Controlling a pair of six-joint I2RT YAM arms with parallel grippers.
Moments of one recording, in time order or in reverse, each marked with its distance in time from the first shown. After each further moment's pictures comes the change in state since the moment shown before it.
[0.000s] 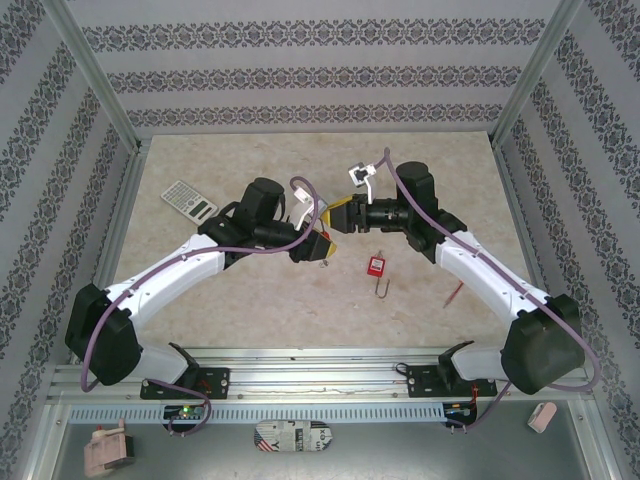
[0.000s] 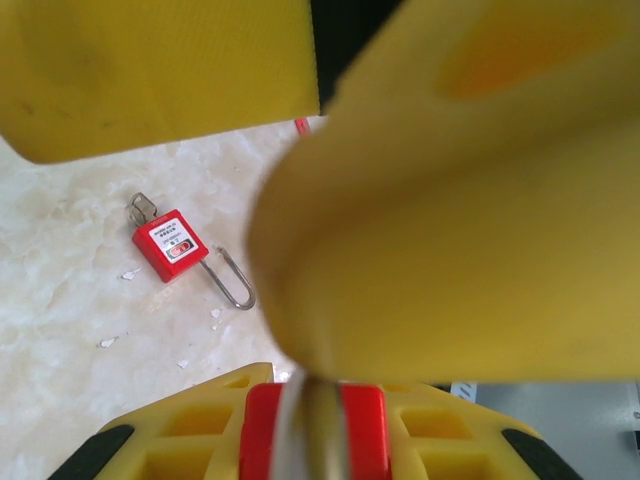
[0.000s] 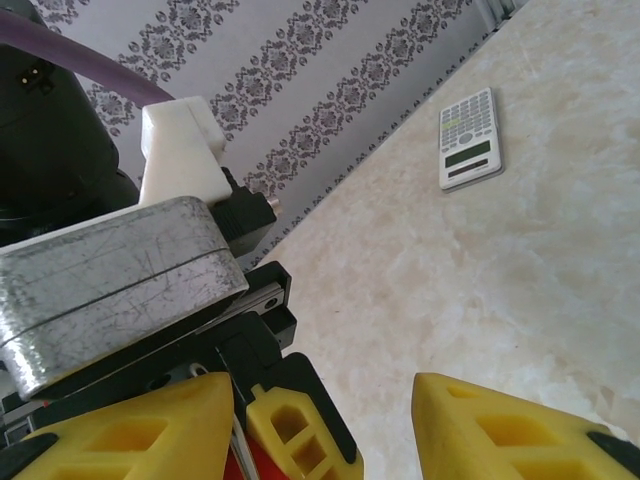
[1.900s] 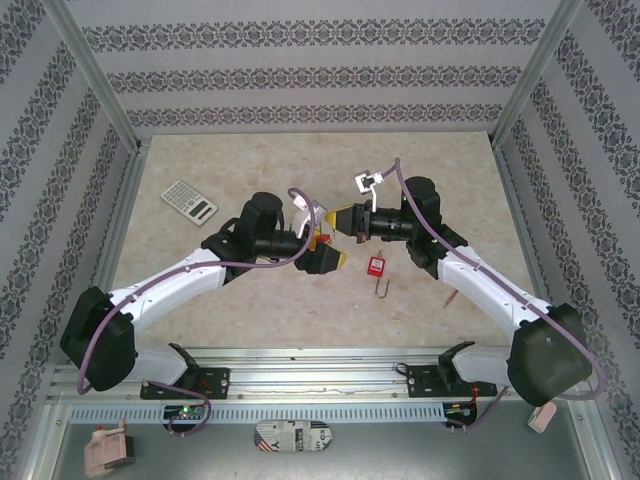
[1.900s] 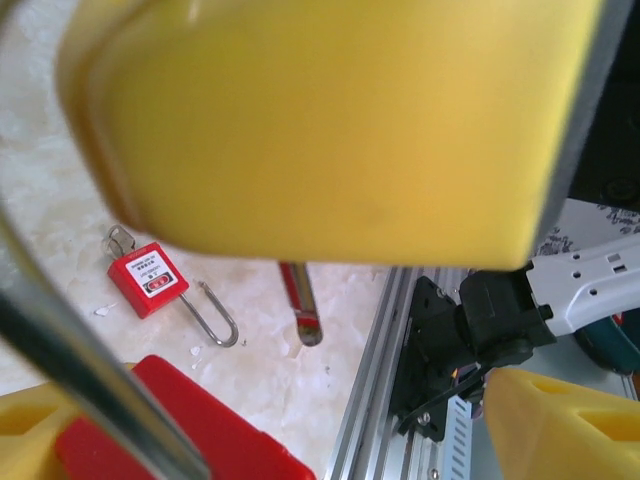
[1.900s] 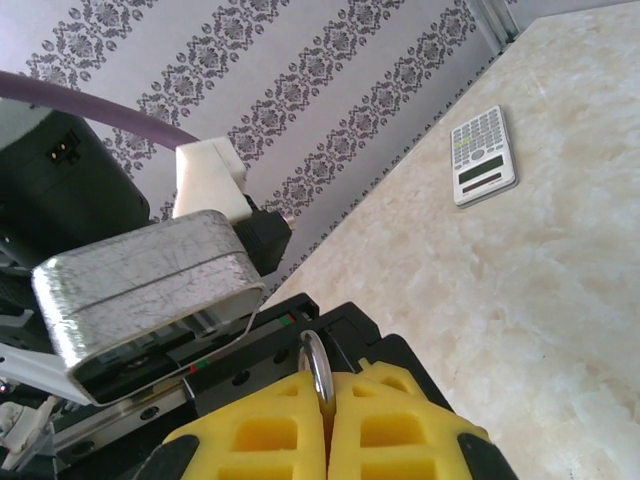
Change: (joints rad) left arm -0.037 -0.040 -0.175 0.309 -0.026 -0.133; right arm 0.002 -0.067 -0.148 0.218 0.033 0.155
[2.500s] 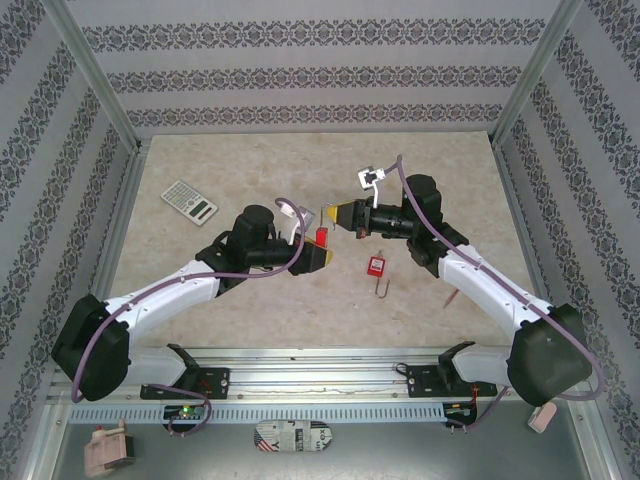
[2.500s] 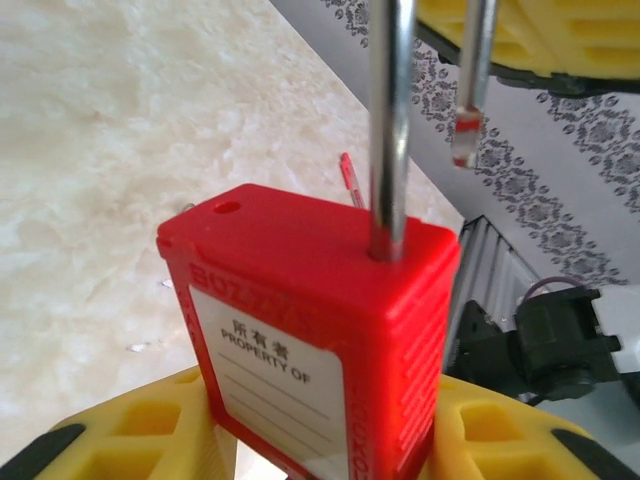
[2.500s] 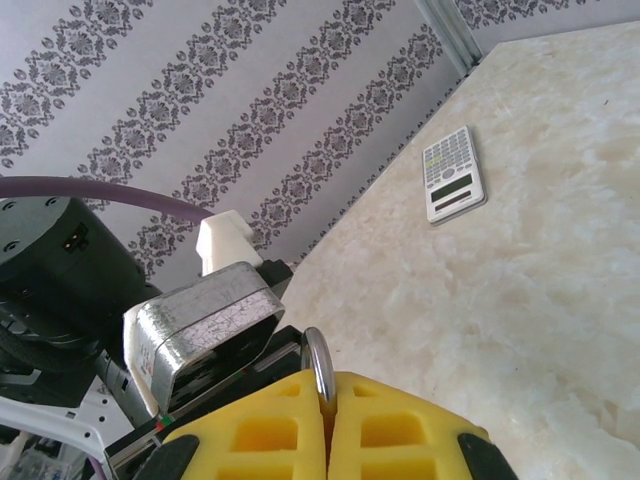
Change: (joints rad) left arm 0.016 -0.066 -0.129 0.074 -0.137 -0.062; right arm -0.007 0.000 0.017 -0.015 0.062 0.006
